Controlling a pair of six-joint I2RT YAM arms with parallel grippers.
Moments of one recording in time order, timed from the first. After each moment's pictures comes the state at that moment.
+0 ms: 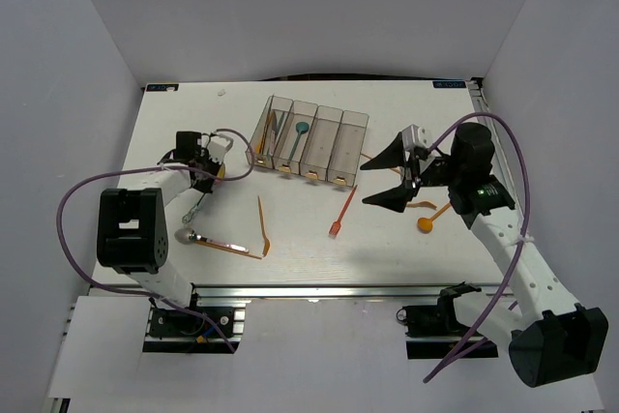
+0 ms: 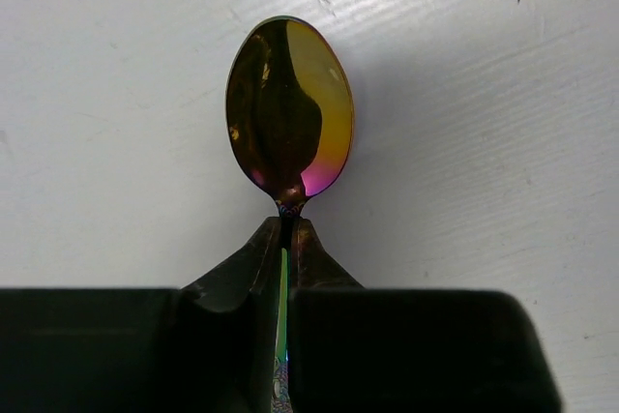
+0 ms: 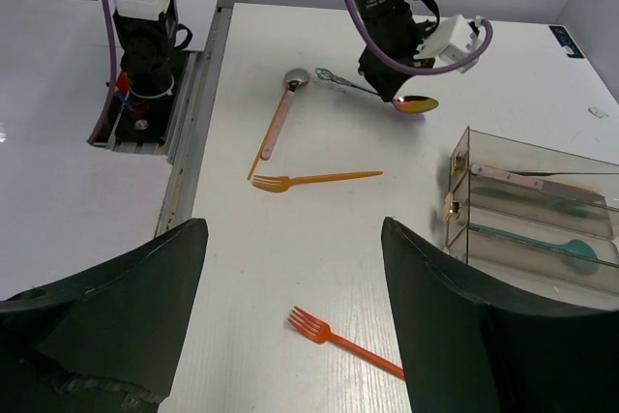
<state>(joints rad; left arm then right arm) -0.01 1.65 0.91 -0.25 0.09 0.45 0.26 1.02 0.89 -0.06 -1.34 -0.30</state>
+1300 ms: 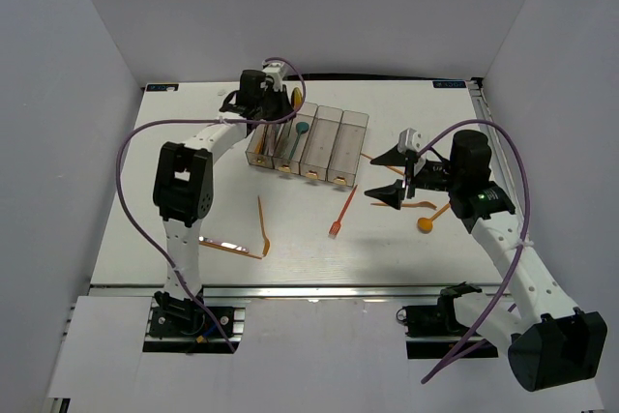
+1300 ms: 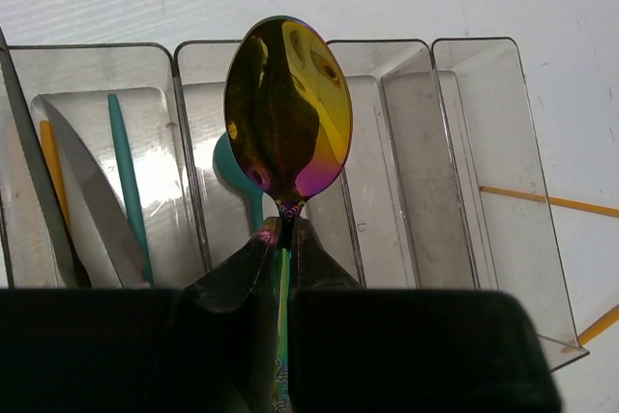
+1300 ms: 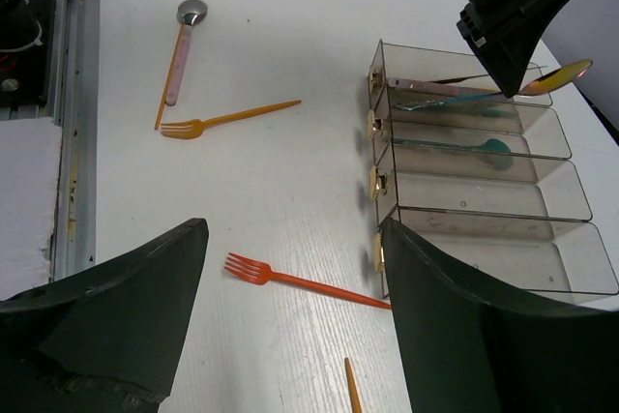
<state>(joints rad) -0.30 2.13 1.70 -0.09 0.33 -0.21 0.24 0.98 0.84 -0.17 -1.08 -0.45</state>
